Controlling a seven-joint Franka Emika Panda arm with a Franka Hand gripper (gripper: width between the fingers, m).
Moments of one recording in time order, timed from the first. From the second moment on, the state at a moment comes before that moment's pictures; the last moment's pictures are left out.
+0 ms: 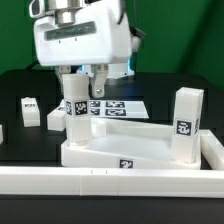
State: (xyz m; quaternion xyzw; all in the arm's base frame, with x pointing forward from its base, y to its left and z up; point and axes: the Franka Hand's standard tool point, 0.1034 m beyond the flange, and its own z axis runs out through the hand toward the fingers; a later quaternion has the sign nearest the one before) arm 0.559 -0.072 0.103 -0.92 0.39 -0.08 0.06
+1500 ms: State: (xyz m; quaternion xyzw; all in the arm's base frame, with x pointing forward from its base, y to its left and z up) arm 0.563 -0.079 0.106 -0.99 -0.14 -0.08 0.01
